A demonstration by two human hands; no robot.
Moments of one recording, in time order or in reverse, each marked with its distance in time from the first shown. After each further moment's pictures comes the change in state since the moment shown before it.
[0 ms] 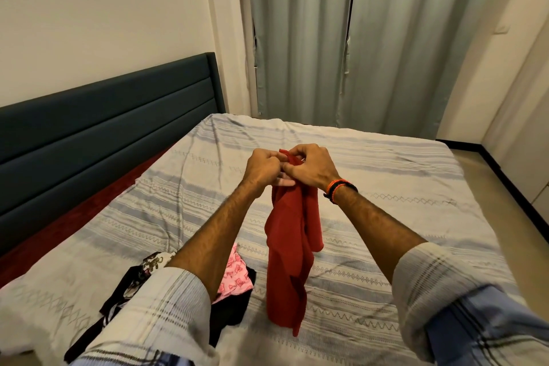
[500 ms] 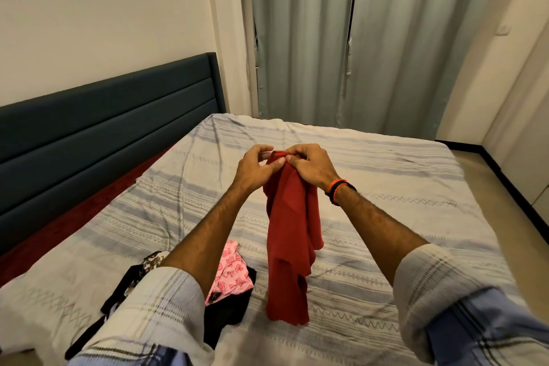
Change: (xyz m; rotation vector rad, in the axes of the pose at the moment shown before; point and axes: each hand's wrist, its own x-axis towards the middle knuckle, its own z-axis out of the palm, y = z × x) left_hand 0.011 -0.025 -0.025 0.214 0.041 0.223; right_hand 0.000 -0.002 0.002 0.167 -0.025 -0.033
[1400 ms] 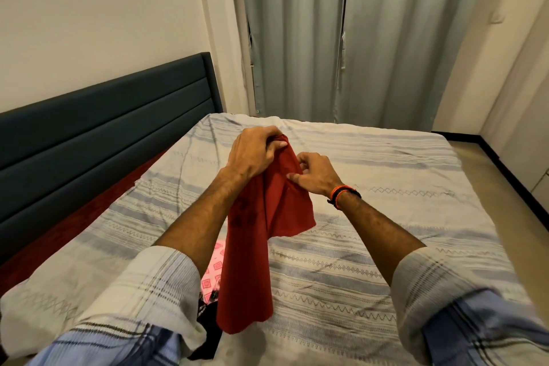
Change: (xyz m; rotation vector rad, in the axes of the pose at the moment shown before) left_hand 0.009 0.039 -0.008 0.535 0.104 0.565; right_hand -0.015 0.032 -0.004 -0.131 -0.045 0.084
